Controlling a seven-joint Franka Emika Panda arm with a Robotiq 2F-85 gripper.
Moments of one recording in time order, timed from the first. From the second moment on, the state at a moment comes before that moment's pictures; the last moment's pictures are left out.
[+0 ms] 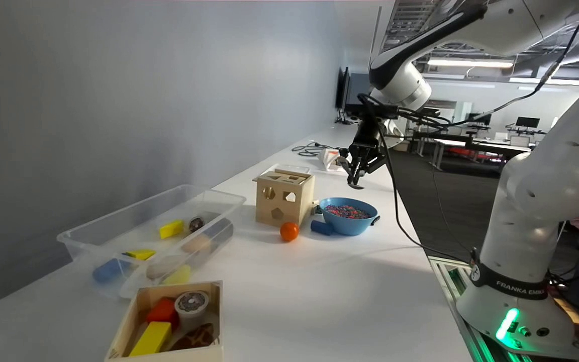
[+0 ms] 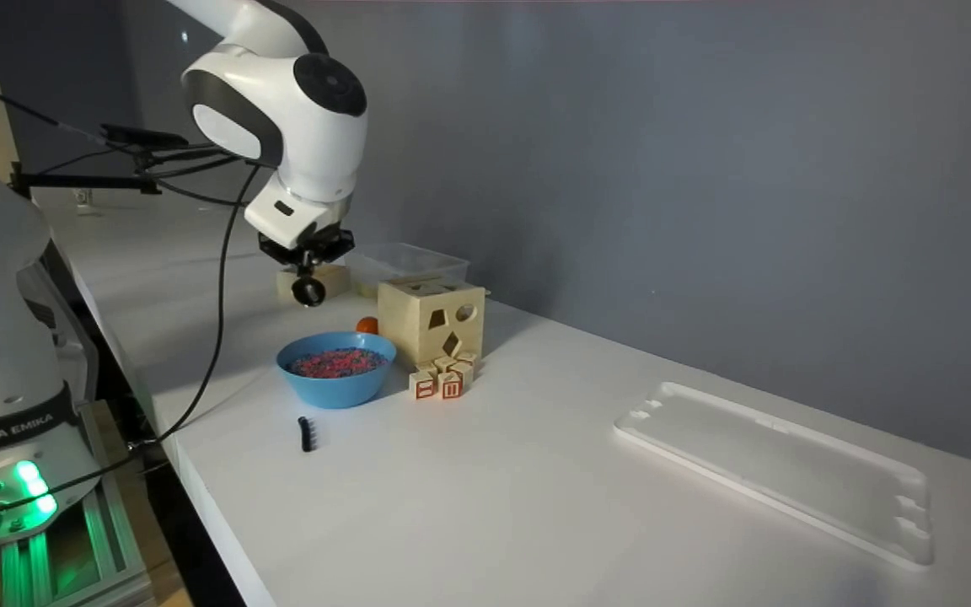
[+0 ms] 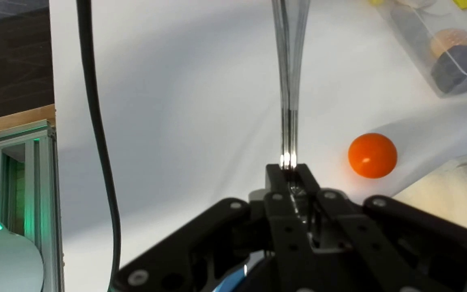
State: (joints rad) arm -0.34 -0.42 -0.31 -2.59 0.63 1.83 0.99
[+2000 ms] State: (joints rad) arm -0.35 0.26 -0.38 -2.15 0.71 1.33 0.68
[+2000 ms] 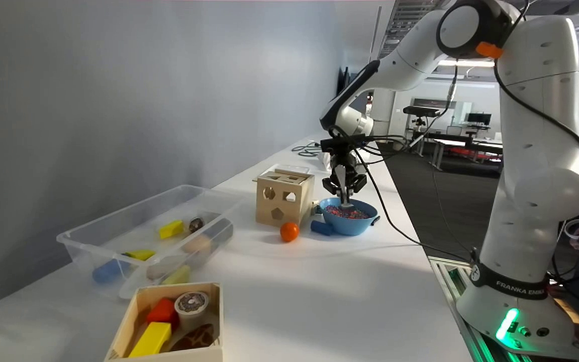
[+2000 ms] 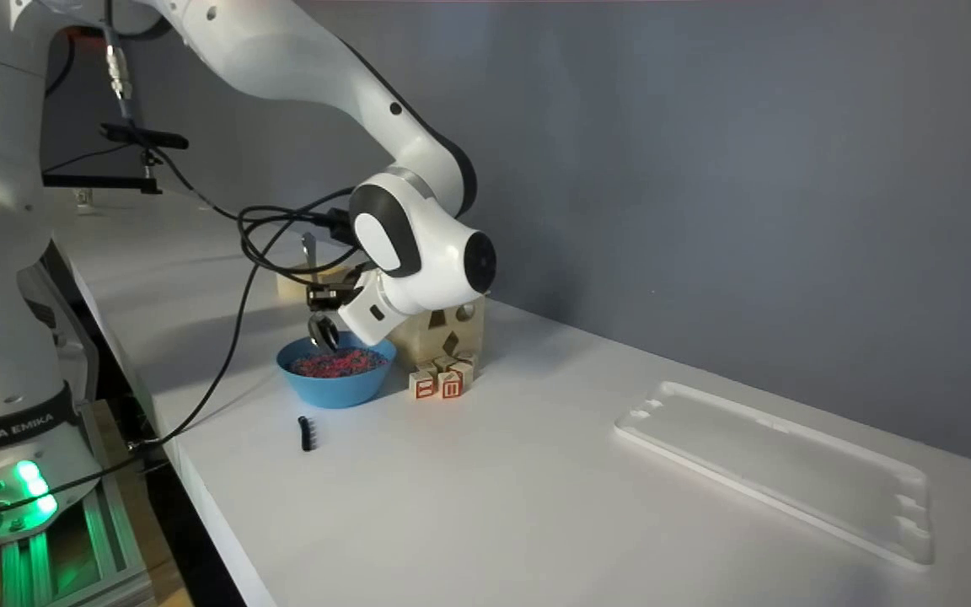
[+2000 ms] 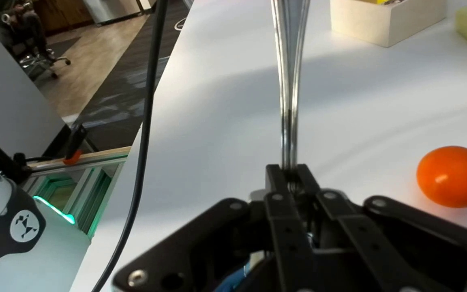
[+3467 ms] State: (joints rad) arm -0.35 0.34 -0.41 -2.12 0.69 1.44 0.69
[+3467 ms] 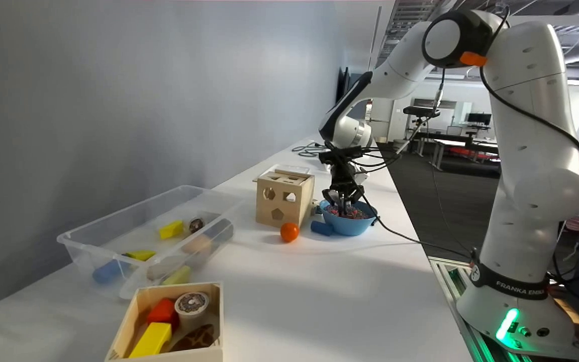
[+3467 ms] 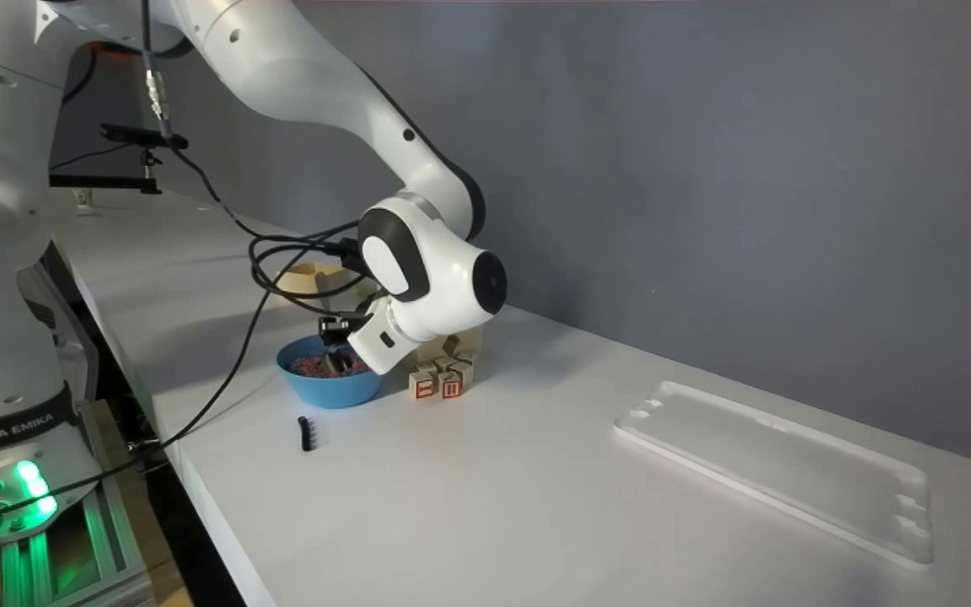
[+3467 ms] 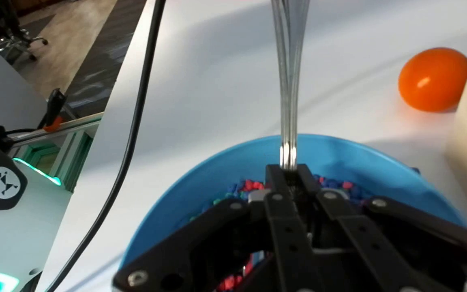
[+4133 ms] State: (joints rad) arm -0.35 0.29 -0.46 -2.19 0.64 1.53 0.72
